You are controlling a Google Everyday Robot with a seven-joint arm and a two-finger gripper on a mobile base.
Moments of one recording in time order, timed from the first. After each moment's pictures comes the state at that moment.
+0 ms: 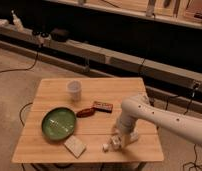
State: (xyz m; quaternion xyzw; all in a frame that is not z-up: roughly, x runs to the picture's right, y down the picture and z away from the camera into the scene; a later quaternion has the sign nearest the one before) arm 0.111 0.266 0.773 -0.40 -0.17 -0.15 0.89
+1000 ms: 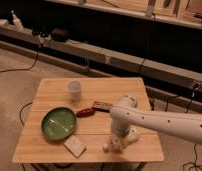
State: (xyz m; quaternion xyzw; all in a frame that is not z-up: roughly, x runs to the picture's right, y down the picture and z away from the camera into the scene) arm 0.109 0.275 0.761 -0.37 -0.09 -0.18 0.91
